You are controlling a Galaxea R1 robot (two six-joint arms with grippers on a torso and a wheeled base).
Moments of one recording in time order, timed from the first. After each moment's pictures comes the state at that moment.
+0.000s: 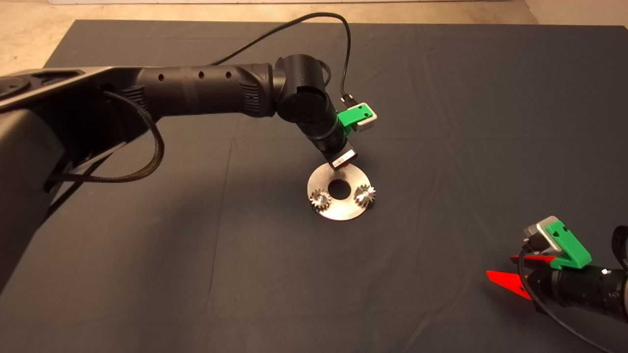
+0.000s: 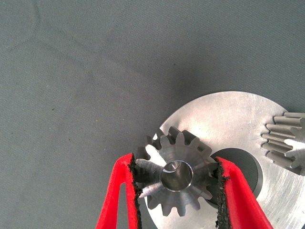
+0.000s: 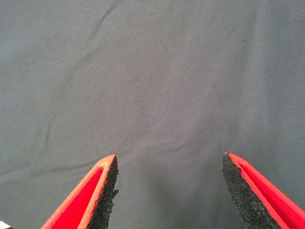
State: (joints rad) left arm -0.39 2.88 -1.39 0.50 1.15 -0.45; right arm -0.15 1.68 -0.39 -1.21 -1.02 1.21
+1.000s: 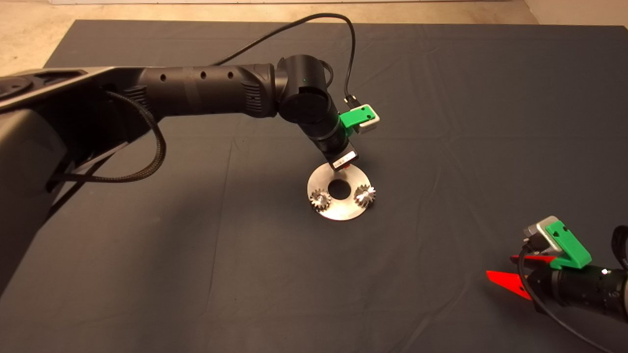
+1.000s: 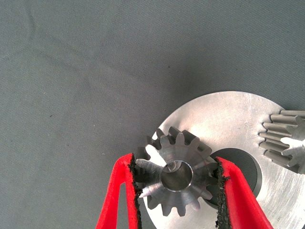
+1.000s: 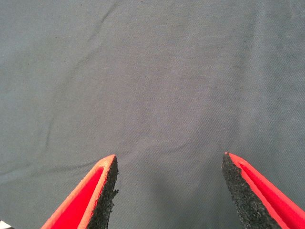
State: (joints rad) left arm -0.39 2.88 -1.39 0.50 1.15 -0.41; right arm -0.15 1.68 -0.39 -1.21 -1.02 1.21
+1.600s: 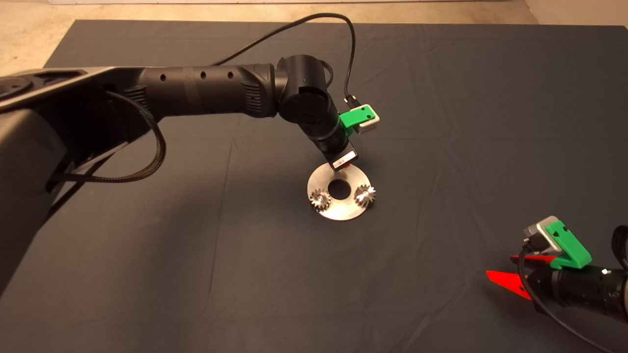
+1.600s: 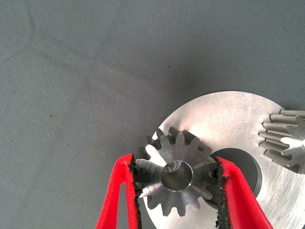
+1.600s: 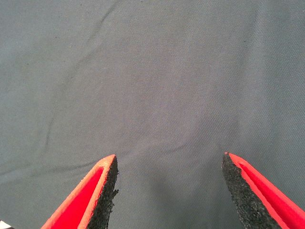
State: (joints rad) left arm -0.39 2.88 -1.39 0.50 1.15 -0.41; right arm -0.15 1.68 -0.39 -1.21 -1.02 1.21
